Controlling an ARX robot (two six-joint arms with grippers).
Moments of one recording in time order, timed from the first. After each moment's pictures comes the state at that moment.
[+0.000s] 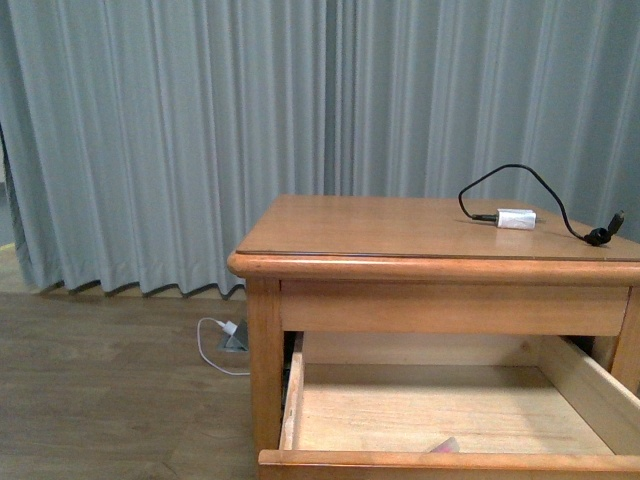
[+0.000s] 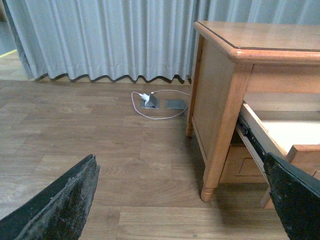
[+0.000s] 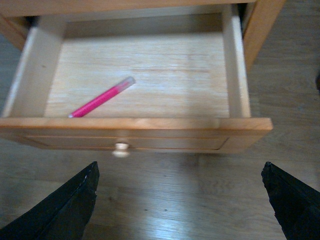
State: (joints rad) left arm 0.00 0.00 0.02 0.00 0.00 0.00; right arm 0.00 1.06 0.78 -0.41 -0.11 0.05
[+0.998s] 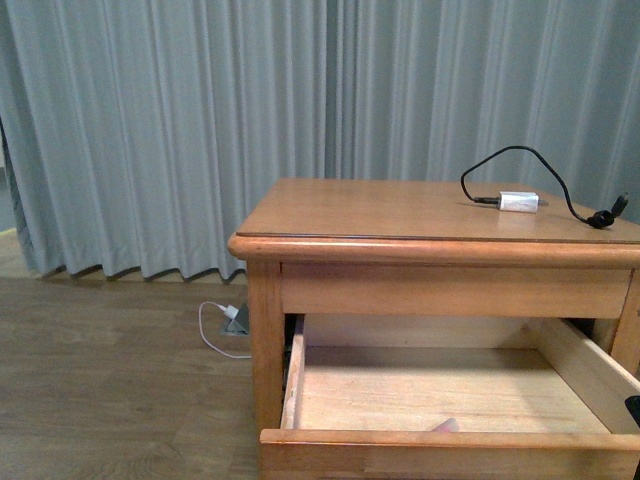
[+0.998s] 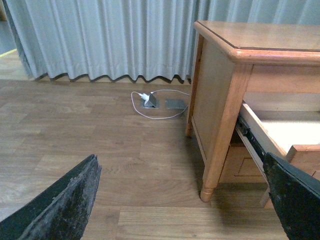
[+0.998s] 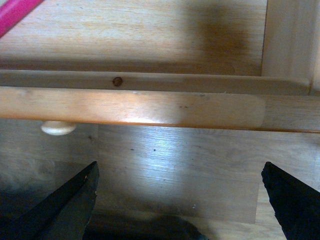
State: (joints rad) left arm 0.00 0.00 0.02 0.00 0.00 0.00; right arm -0.02 1.61 0.99 -0.51 -0.11 -0.03
